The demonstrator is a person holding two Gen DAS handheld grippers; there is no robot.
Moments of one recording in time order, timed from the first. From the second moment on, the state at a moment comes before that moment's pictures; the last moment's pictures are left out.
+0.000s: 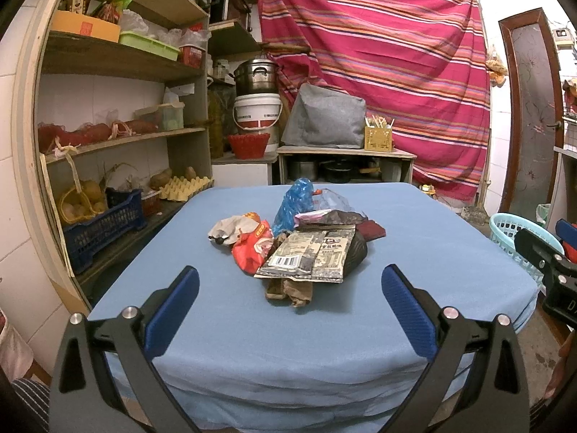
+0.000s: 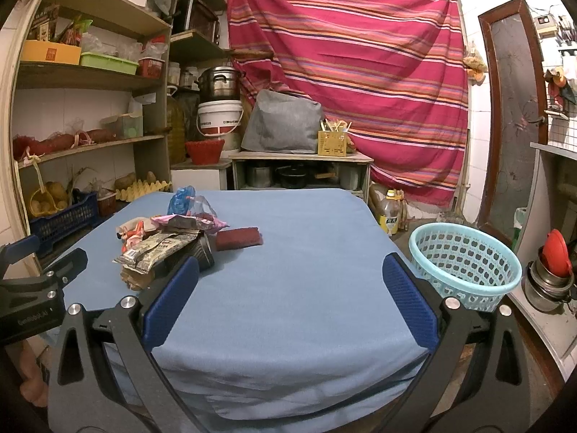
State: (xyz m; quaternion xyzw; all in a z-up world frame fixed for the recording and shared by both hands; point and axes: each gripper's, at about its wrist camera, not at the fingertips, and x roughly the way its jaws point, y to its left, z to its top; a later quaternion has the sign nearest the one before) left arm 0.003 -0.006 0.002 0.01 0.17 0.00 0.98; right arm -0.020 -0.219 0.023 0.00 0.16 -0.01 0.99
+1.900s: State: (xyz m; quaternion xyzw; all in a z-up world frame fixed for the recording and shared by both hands) left arm 0.168 0.078 0.023 0.03 0.23 0.02 0.97; right arm 0.111 -0.188 0.027 -0.05 0.22 -0.04 0.97
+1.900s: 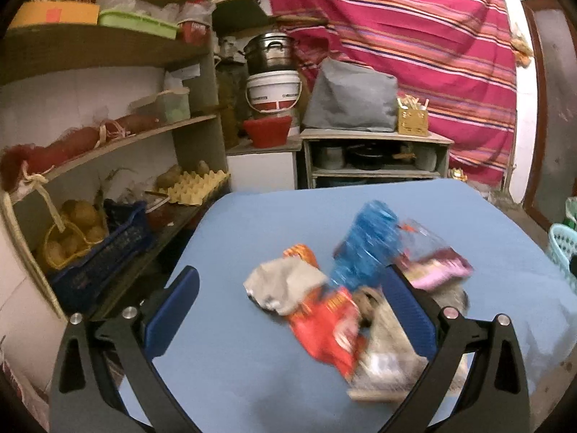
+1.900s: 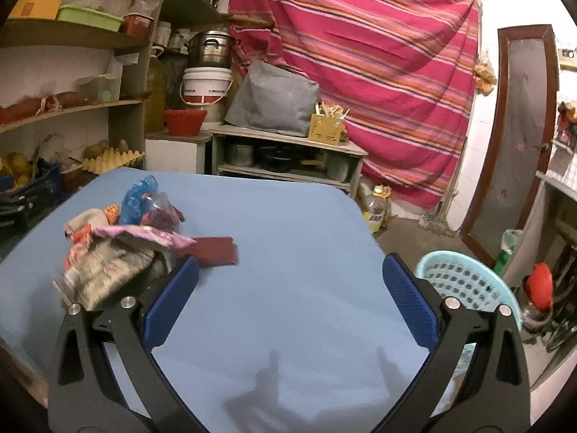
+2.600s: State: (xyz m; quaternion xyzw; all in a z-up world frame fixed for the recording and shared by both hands) left arm 0.248 0.159 0.001 -0.01 0.27 0.04 0.96; right arm 0.215 -0.052 0.001 -0.07 0.31 0.08 0.95
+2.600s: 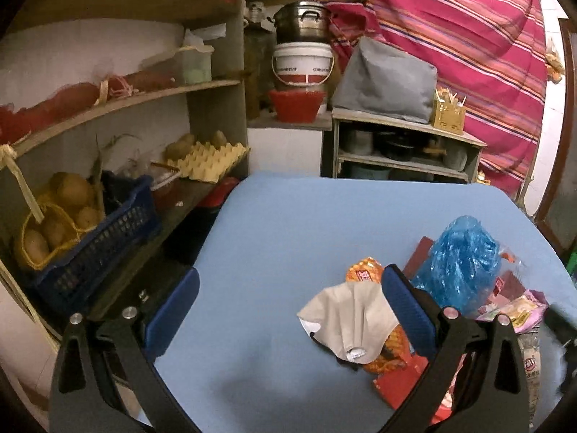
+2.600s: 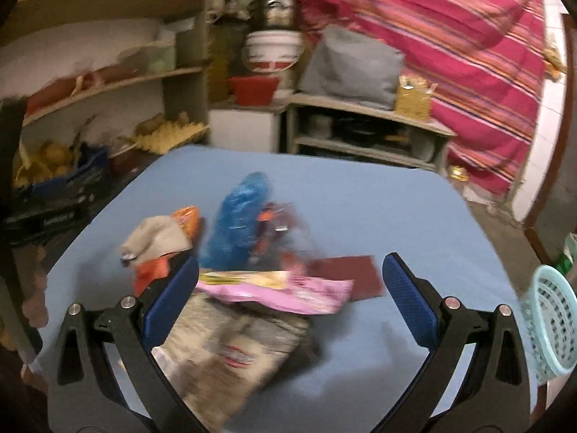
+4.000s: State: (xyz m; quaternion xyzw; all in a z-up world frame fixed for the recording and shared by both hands) left arm 0.280 0.141 -0.034 0.02 0.32 0.02 0.95; right arm 0.235 -0.121 0.000 -0.10 0.30 0.08 0.95
